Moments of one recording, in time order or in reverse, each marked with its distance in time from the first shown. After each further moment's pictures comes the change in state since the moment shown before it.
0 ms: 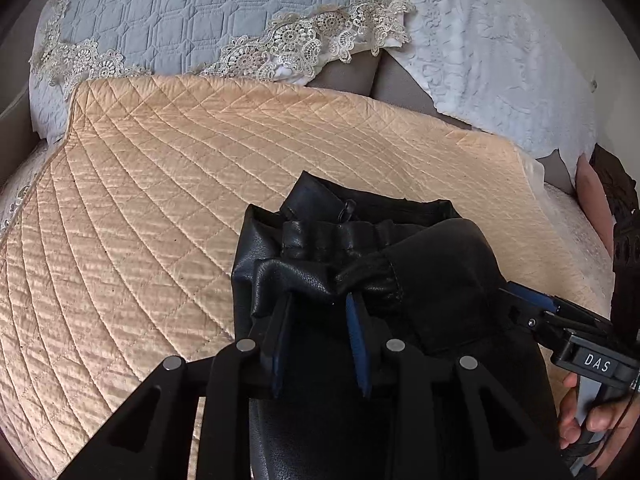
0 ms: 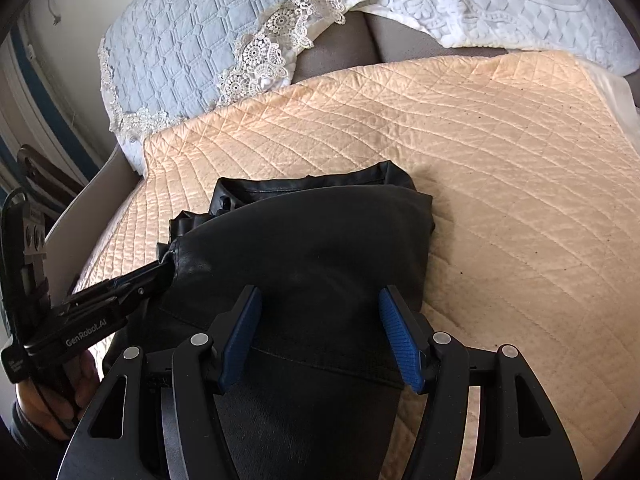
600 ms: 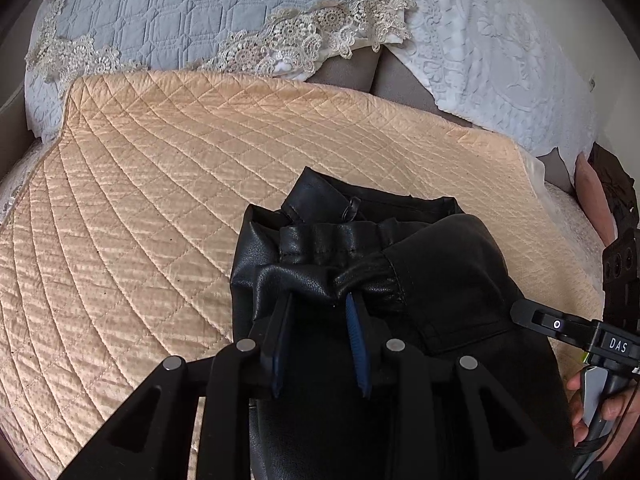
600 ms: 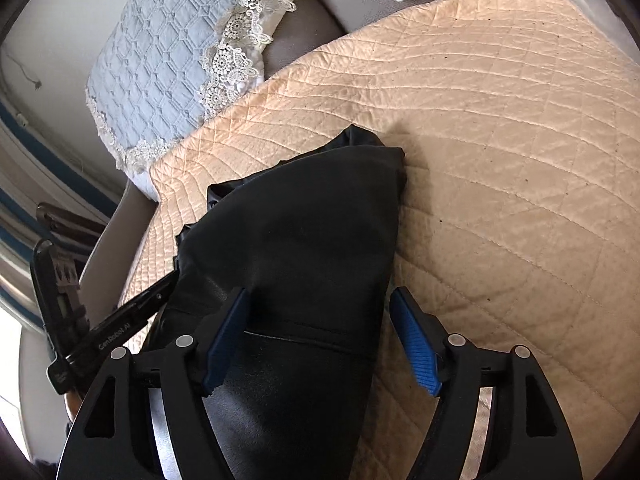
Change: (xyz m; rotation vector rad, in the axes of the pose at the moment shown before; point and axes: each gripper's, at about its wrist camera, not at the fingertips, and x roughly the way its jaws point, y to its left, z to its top) left arm 0.009 0.007 0.002 0.002 0.007 -0.014; right arm 0.002 -0.040 -0.012 0.203 0.042 0.142
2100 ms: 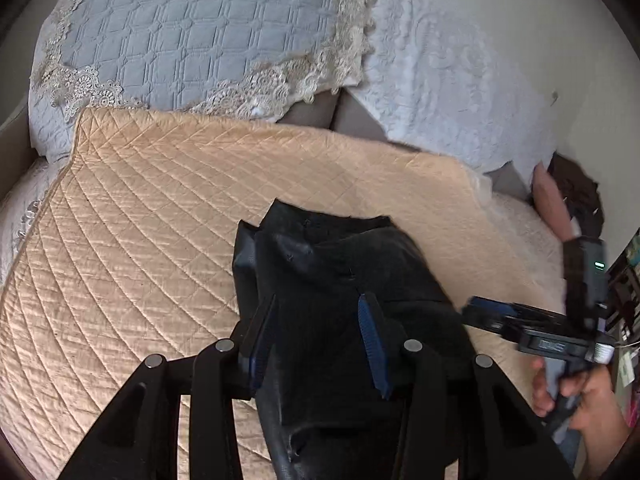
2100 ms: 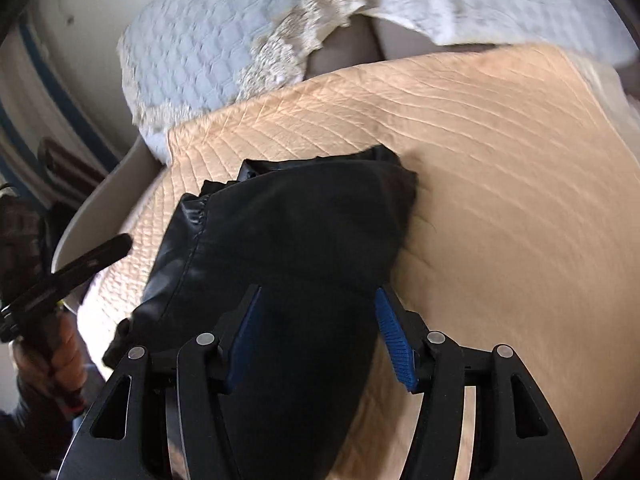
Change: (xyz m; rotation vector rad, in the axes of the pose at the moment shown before) left arm -0.089 -0.012 -0.014 0.037 -0.063 -0.105; right arm -0.060 0.034 -0.026 -0.183 -0.016 -0.073
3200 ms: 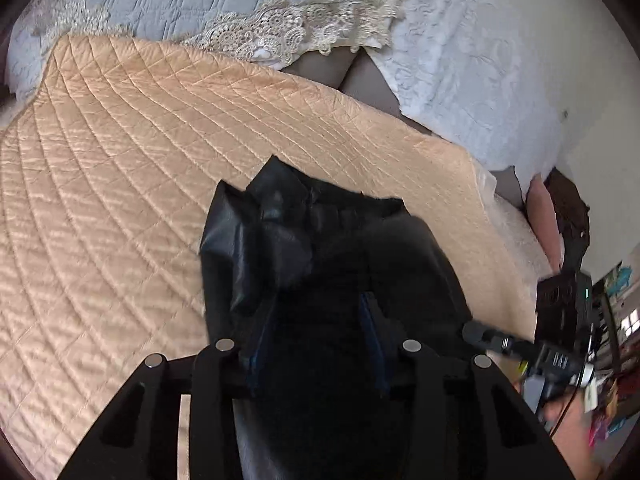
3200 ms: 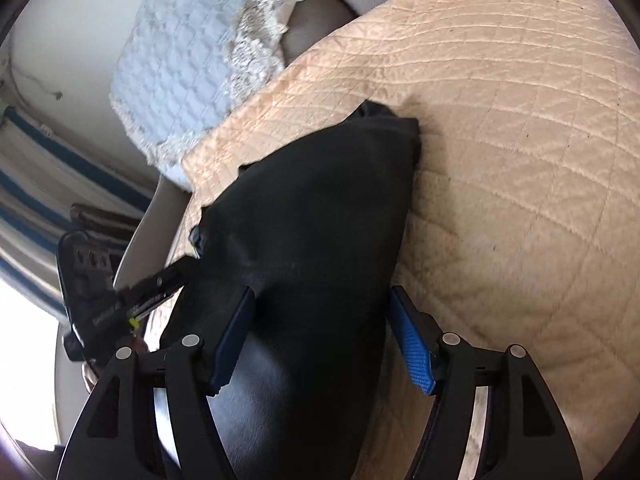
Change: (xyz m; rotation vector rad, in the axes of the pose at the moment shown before) left arm 0.057 0.024 -0.006 -0.118 0.097 -0.106; right arm 0.046 -0.042 0.003 0.224 0.076 0.243
